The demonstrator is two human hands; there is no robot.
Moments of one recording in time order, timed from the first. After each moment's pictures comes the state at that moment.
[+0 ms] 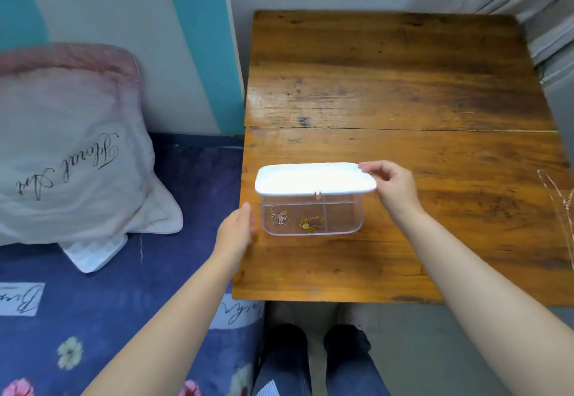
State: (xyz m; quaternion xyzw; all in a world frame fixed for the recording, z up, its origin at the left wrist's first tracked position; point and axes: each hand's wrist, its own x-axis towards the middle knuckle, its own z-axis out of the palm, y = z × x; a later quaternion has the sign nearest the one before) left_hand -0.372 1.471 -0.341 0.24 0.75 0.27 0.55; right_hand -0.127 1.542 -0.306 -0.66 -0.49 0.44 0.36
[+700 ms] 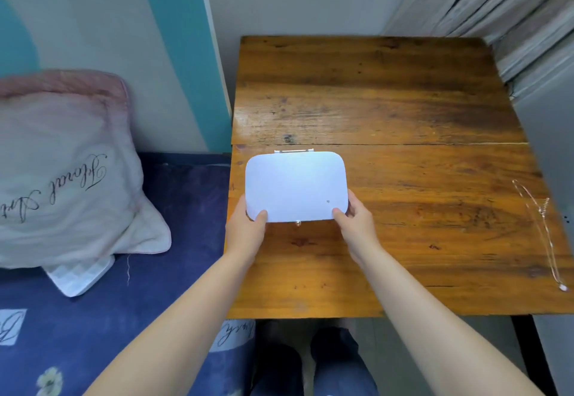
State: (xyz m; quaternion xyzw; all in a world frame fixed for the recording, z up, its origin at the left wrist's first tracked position) left_hand -0.335 1.494 -0.327 0.35 0.73 0.33 0.48; right_hand -0.154 1.505 -0.320 -0.69 -0.37 0.52 0.34
